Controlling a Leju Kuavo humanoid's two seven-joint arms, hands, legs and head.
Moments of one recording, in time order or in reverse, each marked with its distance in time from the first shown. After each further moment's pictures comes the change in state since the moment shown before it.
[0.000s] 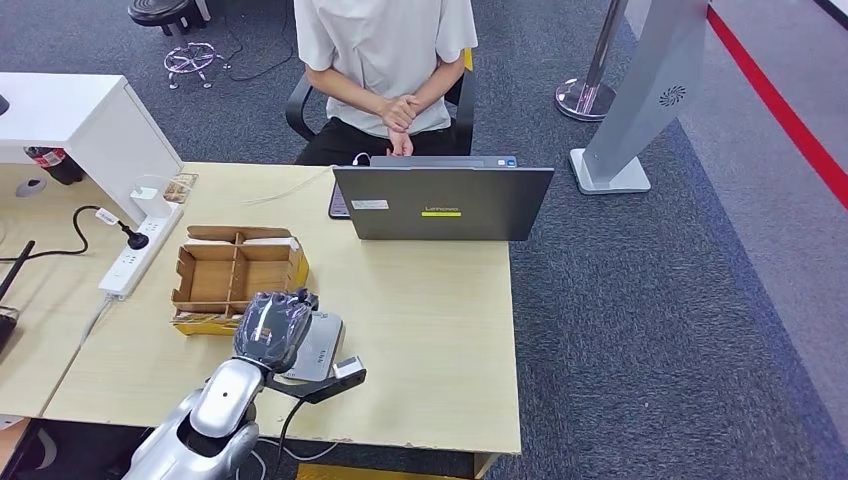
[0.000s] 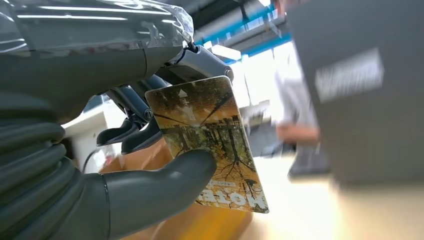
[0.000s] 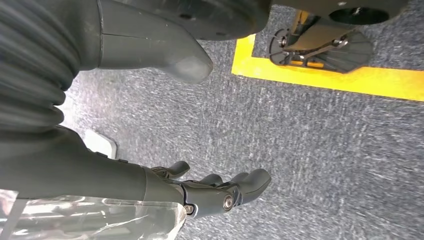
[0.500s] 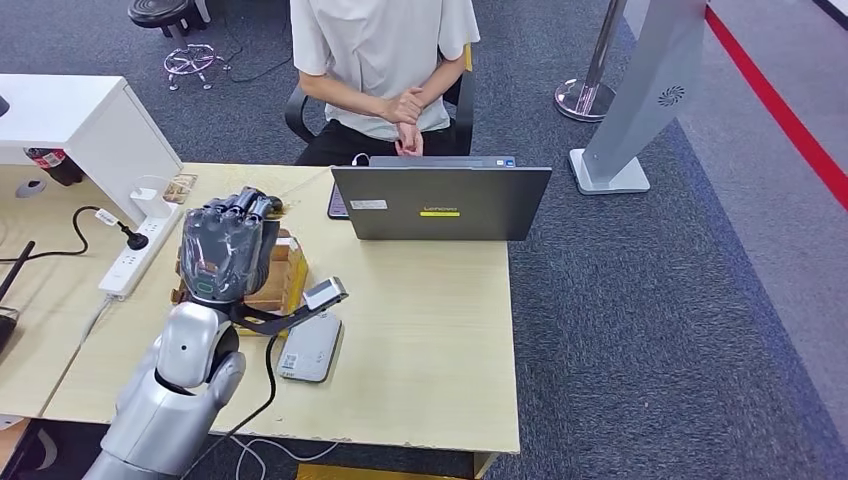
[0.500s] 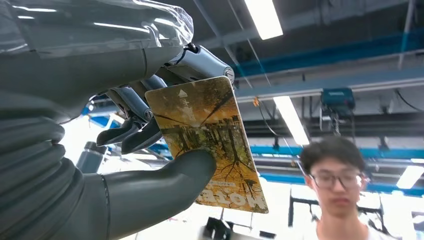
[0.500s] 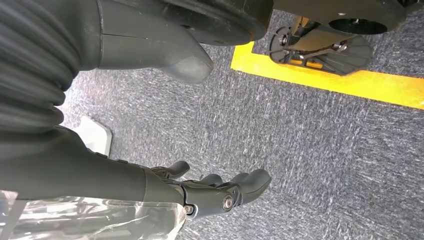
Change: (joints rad) left arm -0.167 -0.043 0.146 -0.092 -0.046 0.330 -0.071; right arm -0.003 0.002 0.005 0.004 0.052 0.004 -0.006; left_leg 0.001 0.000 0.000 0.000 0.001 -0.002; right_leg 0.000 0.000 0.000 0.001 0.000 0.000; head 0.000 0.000
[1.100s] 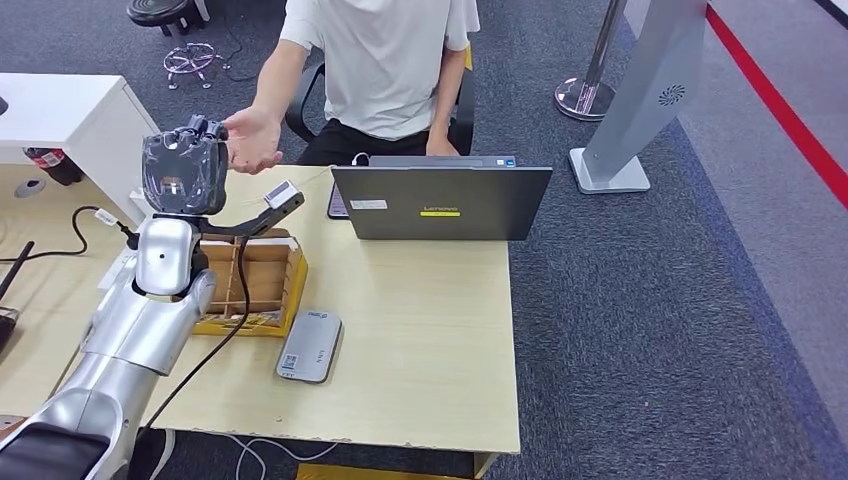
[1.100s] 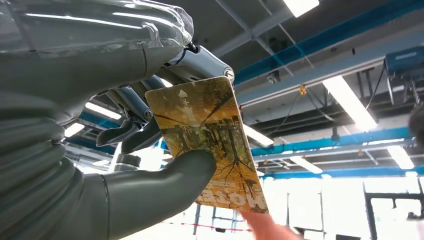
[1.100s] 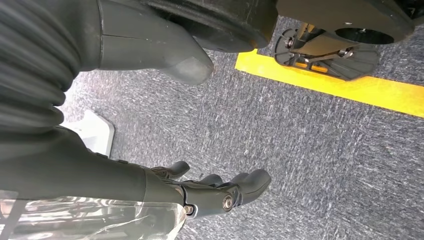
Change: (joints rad) left arm -0.338 0.074 0.023 0.446 -0.008 -0.002 0.118; right arm -0.003 0.000 0.016 0.003 0.026 0.018 0.017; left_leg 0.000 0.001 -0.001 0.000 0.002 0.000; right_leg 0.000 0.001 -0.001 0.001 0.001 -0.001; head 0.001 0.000
